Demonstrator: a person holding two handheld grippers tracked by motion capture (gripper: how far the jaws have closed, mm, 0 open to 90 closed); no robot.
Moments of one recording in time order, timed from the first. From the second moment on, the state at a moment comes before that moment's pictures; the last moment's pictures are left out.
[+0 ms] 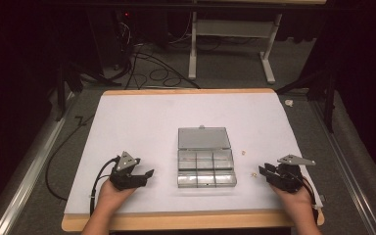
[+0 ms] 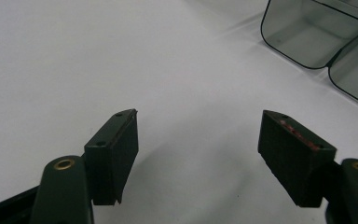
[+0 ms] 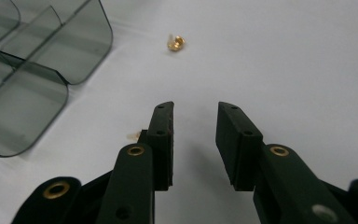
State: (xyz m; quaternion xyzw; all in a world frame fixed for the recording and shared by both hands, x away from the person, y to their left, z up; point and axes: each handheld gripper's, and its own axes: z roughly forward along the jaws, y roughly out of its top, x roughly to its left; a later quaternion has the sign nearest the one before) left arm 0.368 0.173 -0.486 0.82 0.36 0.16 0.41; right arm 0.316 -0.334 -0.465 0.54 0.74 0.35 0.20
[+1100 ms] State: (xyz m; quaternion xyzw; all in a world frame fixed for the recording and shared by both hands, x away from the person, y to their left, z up) left arm 0.366 0.174 -0.486 0.82 0.35 0.16 0.42; right arm 0.317 -0.326 -0.448 0.54 0.79 0.23 0.17
